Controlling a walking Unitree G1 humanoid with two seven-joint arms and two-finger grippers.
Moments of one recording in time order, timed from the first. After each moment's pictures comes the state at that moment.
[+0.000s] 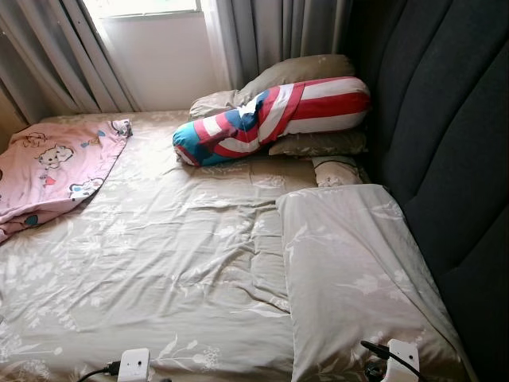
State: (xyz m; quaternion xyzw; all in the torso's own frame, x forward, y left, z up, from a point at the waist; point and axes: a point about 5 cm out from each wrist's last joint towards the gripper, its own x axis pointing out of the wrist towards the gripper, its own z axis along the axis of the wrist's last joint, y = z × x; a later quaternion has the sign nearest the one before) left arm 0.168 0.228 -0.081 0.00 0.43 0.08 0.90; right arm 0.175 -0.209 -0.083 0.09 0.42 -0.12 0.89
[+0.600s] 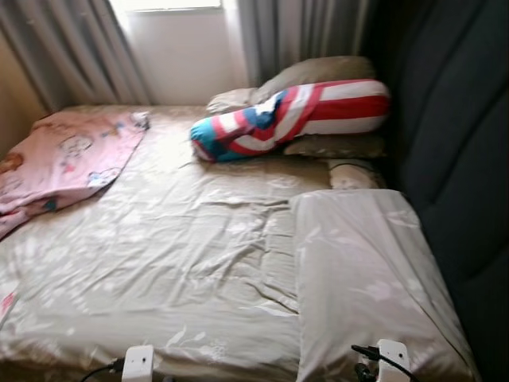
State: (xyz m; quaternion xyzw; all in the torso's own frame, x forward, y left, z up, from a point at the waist) left arm 0.162 0.236 -0.083 0.00 0.45 0.09 0.89; right arm 0.176 -0.201 -0.084 0.06 0.44 -0.08 0.89
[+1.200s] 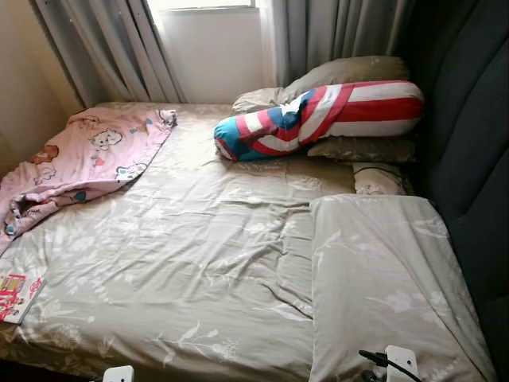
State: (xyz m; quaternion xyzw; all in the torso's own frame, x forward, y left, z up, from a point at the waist) left arm 0.149 0.243 -0.086 -0.01 0.46 0.09 0.88; right arm 0.166 -0.215 -0.087 0.07 0.45 -0.10 0.89
